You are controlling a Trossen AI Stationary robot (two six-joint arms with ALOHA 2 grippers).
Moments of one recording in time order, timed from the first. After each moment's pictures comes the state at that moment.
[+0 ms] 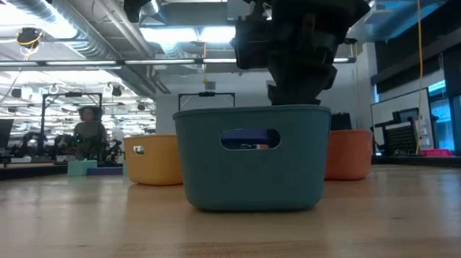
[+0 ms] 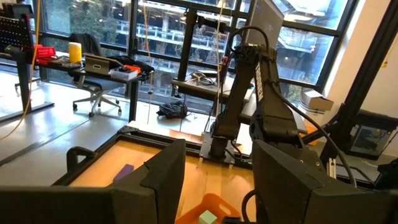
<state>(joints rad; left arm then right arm) 0.17 0.83 0.66 0.29 0.04 -0.20 0.20 1.87 1.19 -0.35 -0.19 0.42</state>
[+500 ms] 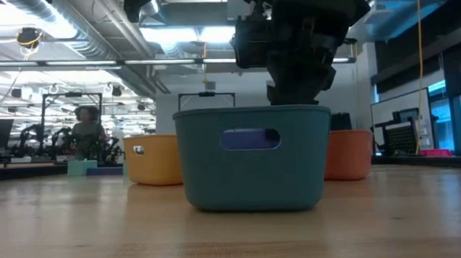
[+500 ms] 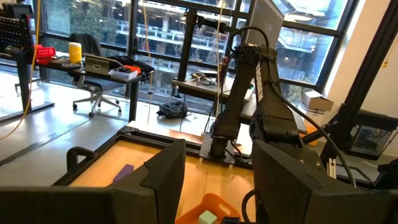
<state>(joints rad) 0.17 0.83 0.66 0.29 0.04 -0.20 0.20 1.87 1.18 -0.34 -0.18 0.42</state>
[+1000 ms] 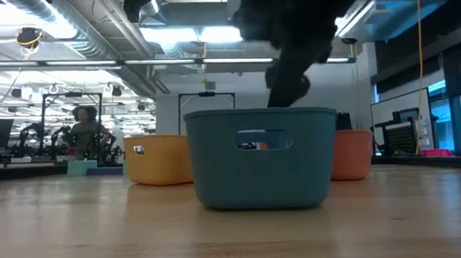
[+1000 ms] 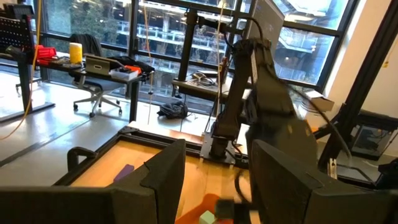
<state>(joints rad) 0.17 0.83 0.66 0.29 0.04 -0.20 0.14 1.77 1.23 -0.50 -0.23 0.26</state>
